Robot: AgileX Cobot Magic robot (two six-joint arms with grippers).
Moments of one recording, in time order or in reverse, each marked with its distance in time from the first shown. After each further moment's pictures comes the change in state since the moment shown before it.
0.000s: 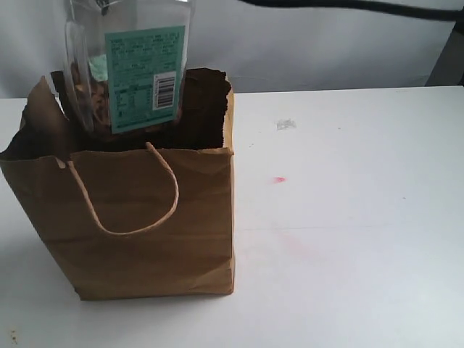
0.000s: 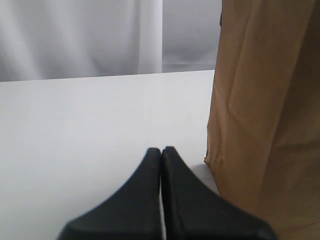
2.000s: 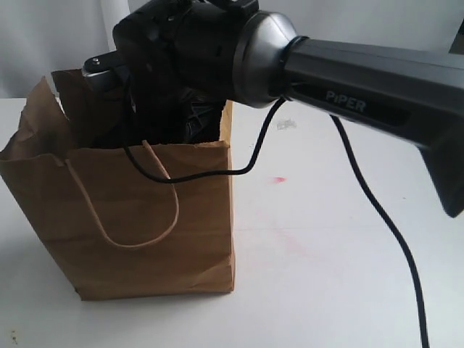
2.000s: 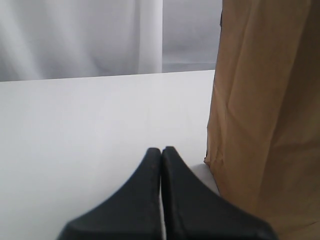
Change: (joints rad) left arm 0.000 0.000 0.000 0.000 0.000 0.000; right arm 0.000 0.420 0.000 -0.068 0.197 0.152
